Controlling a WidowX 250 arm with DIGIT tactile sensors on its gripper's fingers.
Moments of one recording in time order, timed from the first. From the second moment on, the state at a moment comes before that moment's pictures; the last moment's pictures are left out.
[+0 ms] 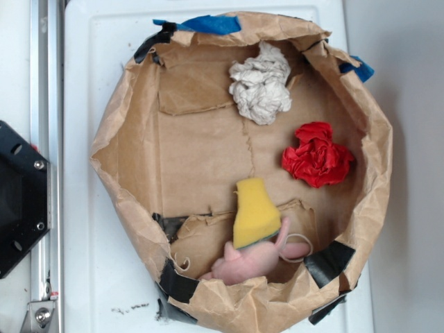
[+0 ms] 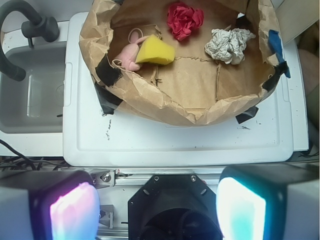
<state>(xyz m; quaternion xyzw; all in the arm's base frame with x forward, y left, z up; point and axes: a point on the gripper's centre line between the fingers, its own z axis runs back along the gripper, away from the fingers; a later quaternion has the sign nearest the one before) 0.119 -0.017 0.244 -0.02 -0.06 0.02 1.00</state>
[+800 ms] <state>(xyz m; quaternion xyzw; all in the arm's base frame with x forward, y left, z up) 0.189 -0.023 0.212 0.01 -0.05 0.08 1.00</state>
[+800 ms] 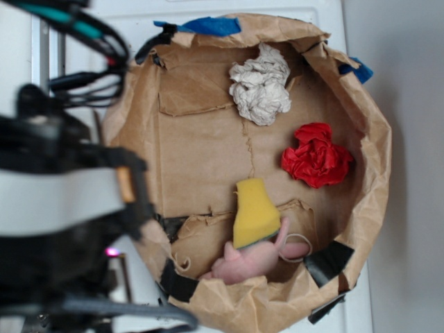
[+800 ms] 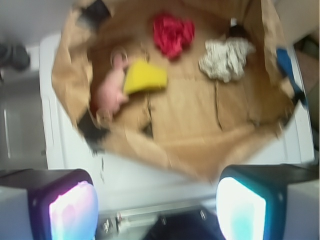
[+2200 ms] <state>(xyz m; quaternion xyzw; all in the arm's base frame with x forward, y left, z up) 0.256 0.041 0.120 0.02 -0.10 0.52 0.85</state>
